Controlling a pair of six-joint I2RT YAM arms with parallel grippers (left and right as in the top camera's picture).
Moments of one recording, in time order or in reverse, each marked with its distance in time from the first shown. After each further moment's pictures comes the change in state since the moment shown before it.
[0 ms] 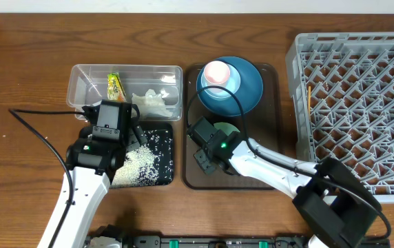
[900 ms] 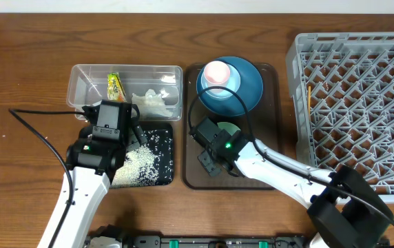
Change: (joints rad) left arm 0.000 0.000 0.000 0.000 0.000 0.000; right arm 0.000 -0.066 0.007 -0.121 0.005 -0.022
